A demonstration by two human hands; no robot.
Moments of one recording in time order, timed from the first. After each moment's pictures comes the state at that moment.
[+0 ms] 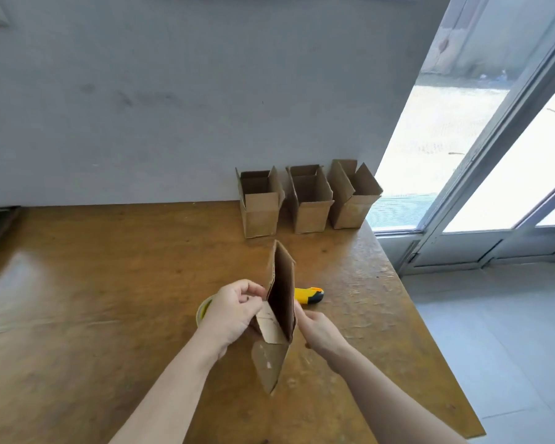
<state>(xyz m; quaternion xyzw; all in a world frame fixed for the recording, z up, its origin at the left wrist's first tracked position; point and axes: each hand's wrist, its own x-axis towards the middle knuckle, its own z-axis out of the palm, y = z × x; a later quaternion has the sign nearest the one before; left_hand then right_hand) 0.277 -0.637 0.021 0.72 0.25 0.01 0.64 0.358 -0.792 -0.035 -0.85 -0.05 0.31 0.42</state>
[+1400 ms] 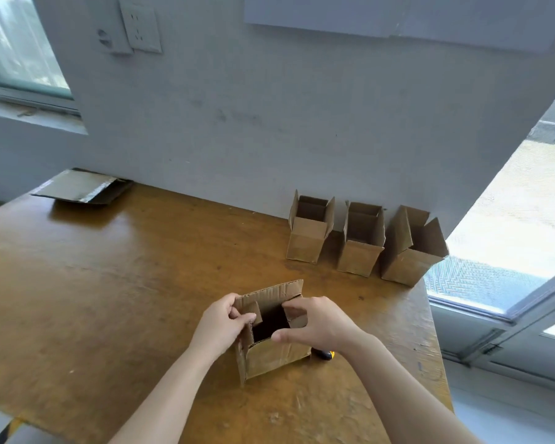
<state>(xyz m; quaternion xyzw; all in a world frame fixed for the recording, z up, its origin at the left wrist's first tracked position) 0.273 -0.636 -0.015 0.77 0.41 0.13 0.47 0.438 -0.771 0.024 -0.79 -0.51 0.28 0.17</state>
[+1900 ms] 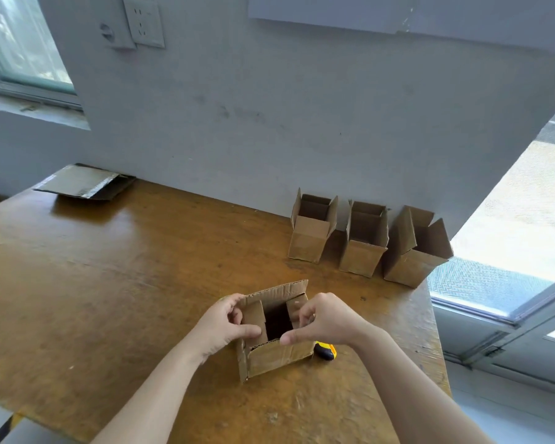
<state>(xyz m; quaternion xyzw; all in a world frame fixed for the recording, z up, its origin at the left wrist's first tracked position) 0.266 -0.625 -0.024 0.71 0.32 0.08 0.62 0.454 -0.770 0.030 -0.78 -0.50 0.33 0.17</state>
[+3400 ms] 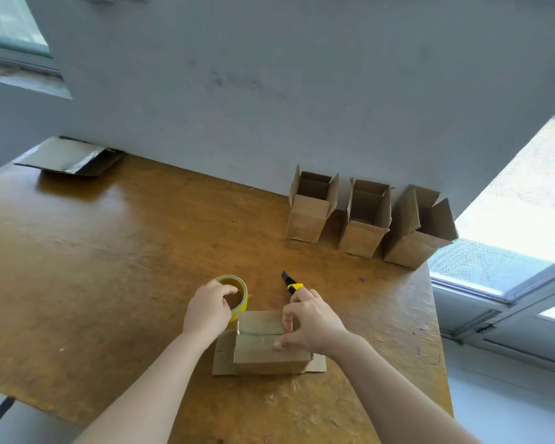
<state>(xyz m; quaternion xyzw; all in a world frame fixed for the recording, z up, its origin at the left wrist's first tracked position) 0.286 -0.616 -0.067 0.85 0.44 0.08 0.28 0.436 -0.767 -0.025 -0.81 -0.53 0.24 0.07</state>
